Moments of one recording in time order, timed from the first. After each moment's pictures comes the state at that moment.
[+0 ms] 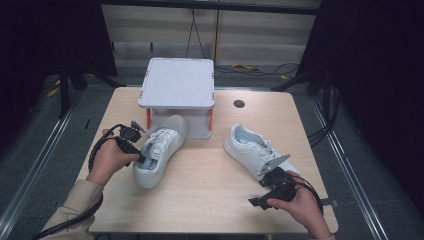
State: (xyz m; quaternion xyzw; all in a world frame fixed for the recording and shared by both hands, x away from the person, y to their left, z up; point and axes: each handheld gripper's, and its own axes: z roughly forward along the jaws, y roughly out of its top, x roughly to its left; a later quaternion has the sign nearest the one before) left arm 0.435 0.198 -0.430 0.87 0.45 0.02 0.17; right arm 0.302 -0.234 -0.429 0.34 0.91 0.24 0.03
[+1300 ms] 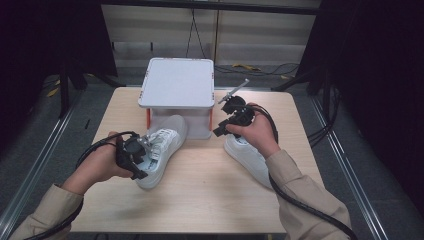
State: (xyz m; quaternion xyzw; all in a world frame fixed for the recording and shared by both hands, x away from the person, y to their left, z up) left arm 0.394 0.181 -0.400 0.98 0.16 0.02 0.14; right arm 0.451 -0.138 -0.331 0.33 0.90 0.28 0.05
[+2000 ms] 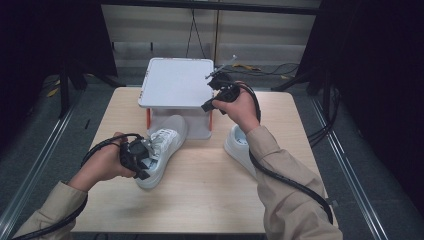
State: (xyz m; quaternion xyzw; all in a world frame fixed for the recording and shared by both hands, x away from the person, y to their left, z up) left arm 0.395 0.173 -0.402 0.98 0.15 -0.02 0.13; right arm 0.500 -0.107 -0.305 0.34 0.88 0.31 0.08
